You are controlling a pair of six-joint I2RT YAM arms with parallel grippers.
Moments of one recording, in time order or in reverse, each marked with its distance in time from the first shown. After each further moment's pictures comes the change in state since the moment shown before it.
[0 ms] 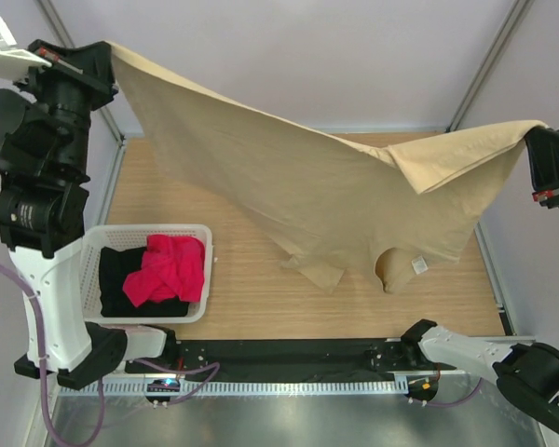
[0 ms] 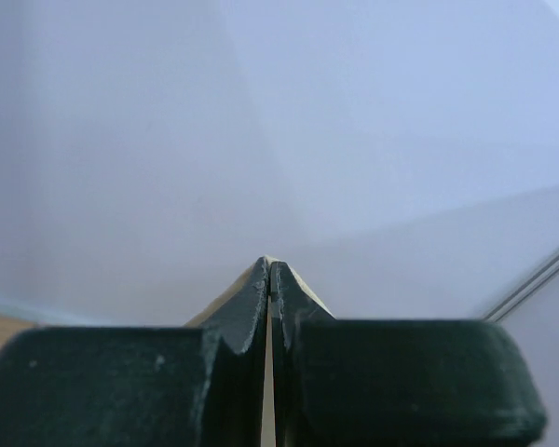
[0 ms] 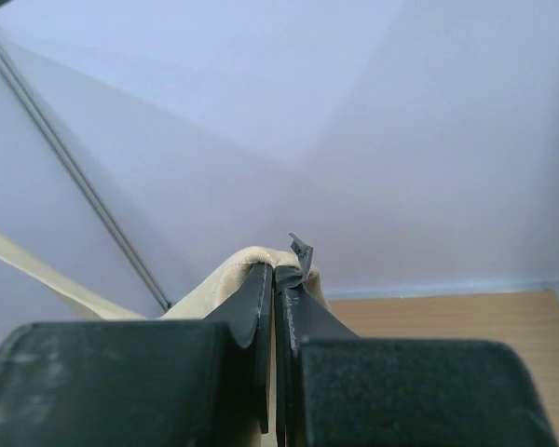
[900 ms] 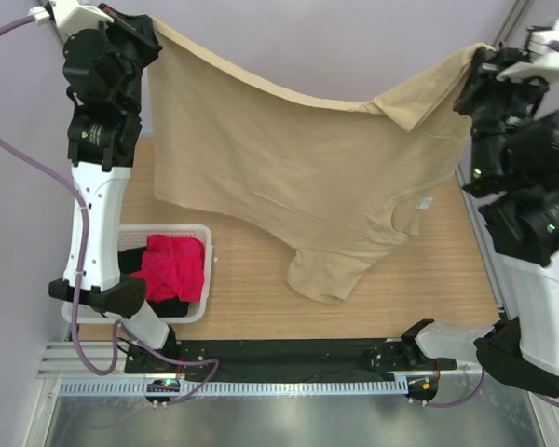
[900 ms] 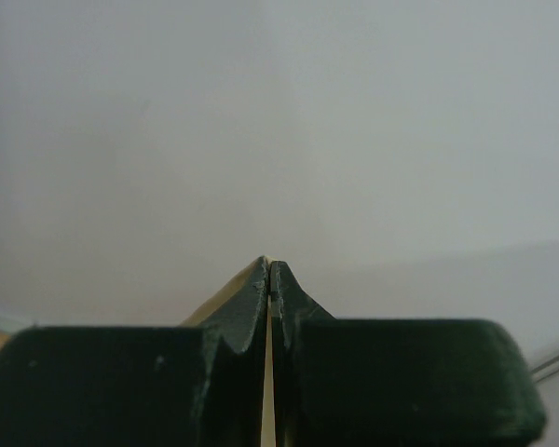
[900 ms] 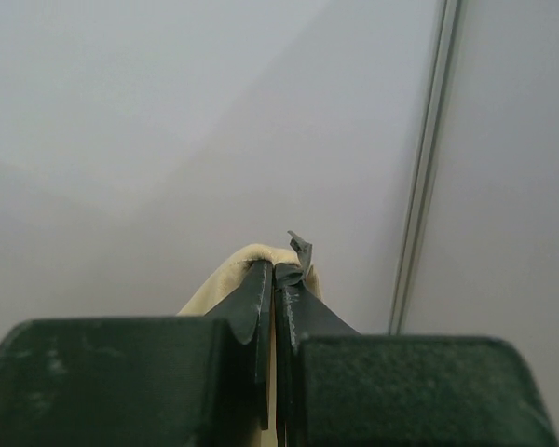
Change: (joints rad) left arm 0.000 0.306 0.088 0.174 -0.071 -0.065; right arm -0.023 0.174 -0.292 0.618 0.246 -0.462
